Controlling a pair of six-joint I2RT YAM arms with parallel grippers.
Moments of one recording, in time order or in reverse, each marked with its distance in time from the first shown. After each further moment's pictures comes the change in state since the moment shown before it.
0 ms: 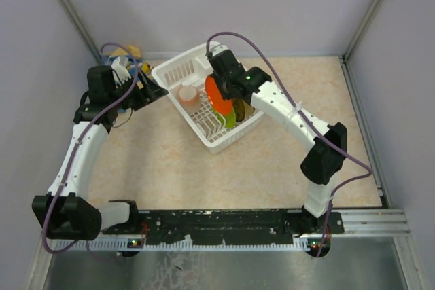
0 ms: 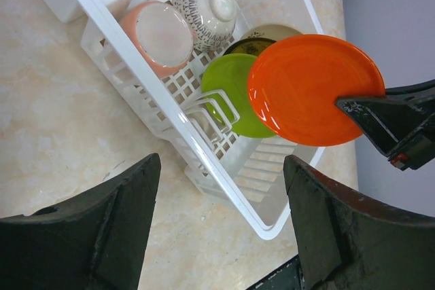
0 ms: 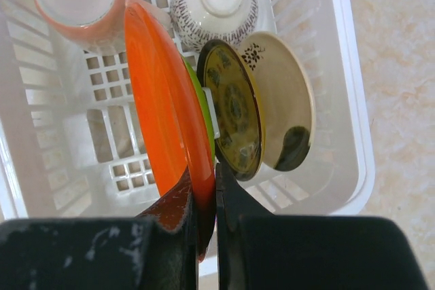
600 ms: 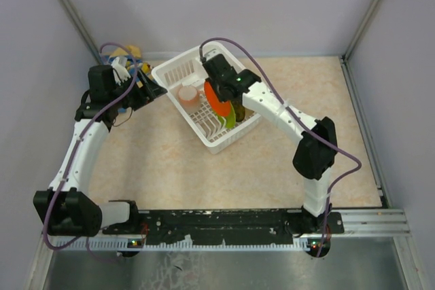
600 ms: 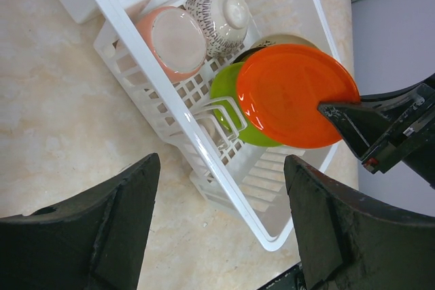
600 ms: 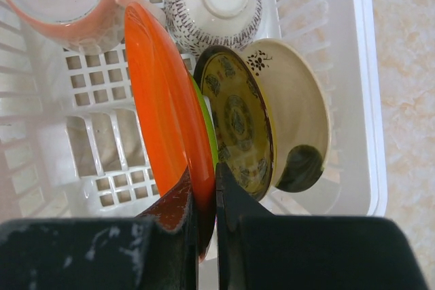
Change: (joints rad) left arm 0.013 0.031 0.000 0.016 -0.026 -0.023; right arm 0.011 0.098 0.017 0.047 0.040 -0.064
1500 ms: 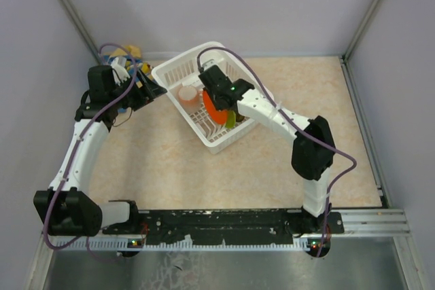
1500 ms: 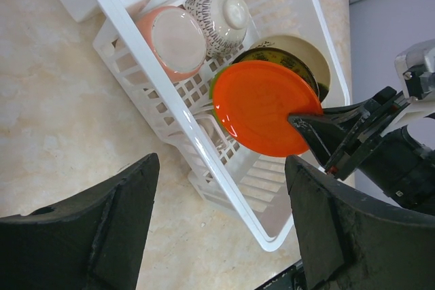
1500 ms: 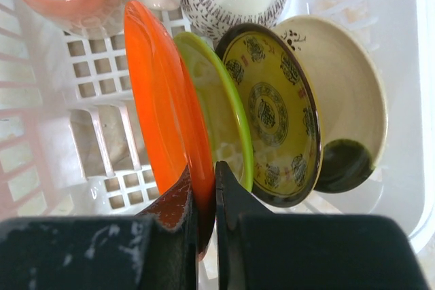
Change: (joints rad) left arm 0.007 0.001 -0.006 0.008 0.006 -0.014; right arm 0.033 0.009 -0.114 0.086 0.019 0.053
